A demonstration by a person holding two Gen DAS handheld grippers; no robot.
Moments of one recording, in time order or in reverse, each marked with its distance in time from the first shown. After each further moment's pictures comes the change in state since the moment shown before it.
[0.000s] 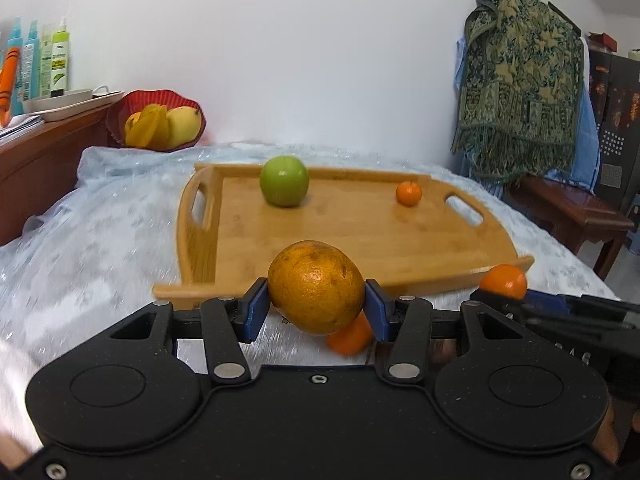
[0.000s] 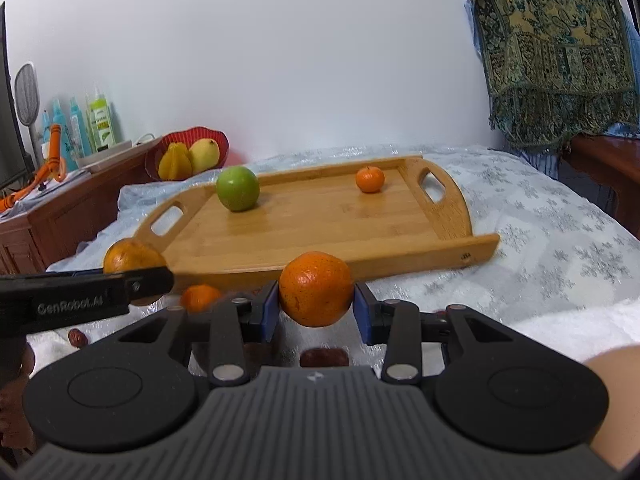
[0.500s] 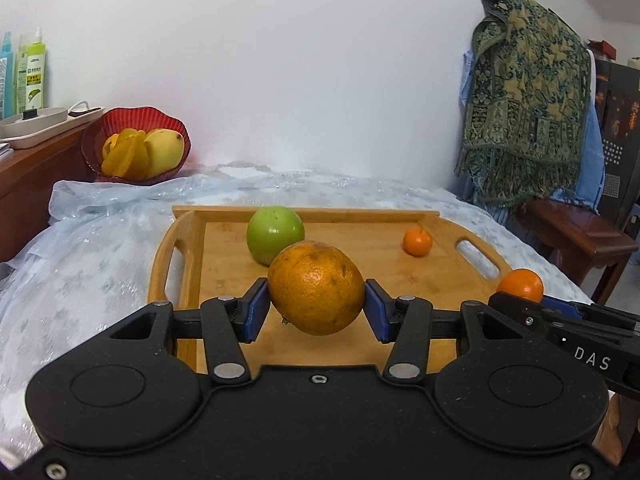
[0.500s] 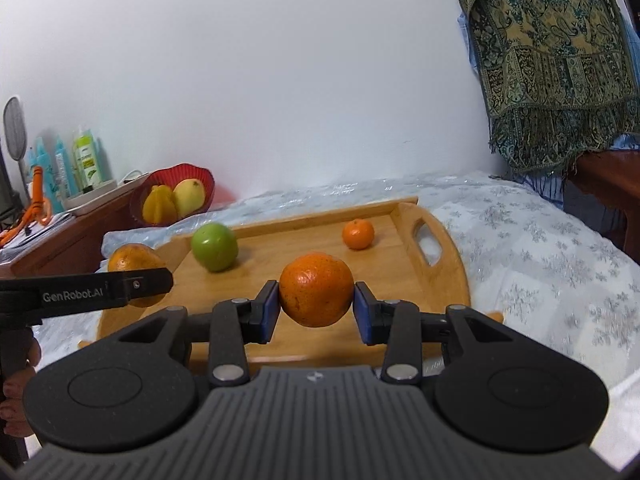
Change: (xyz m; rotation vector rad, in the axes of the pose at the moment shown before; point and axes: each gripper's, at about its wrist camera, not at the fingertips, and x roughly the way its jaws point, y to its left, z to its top) left arm 0.059 0.002 0.058 -0.010 -0.010 -0.012; right arm 0.039 -0.028 0.044 0.040 -0.059 -0.013
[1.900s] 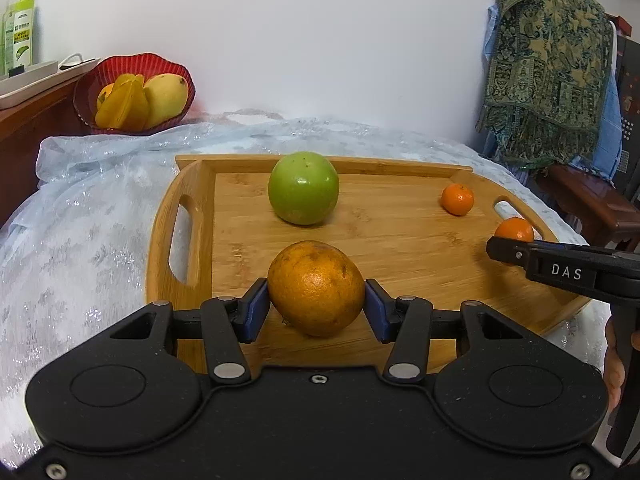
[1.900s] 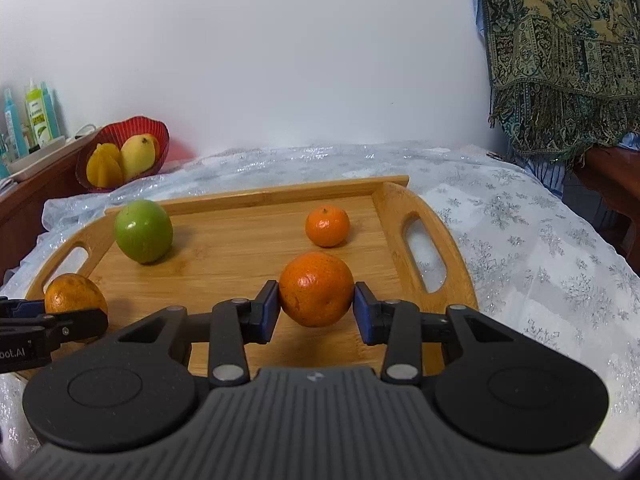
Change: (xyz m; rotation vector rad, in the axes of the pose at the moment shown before) left arm 0.050 0.027 -0.010 -0.011 0.154 0.012; right arm 0.087 -0.010 0.019 -0.053 0.164 -0.080
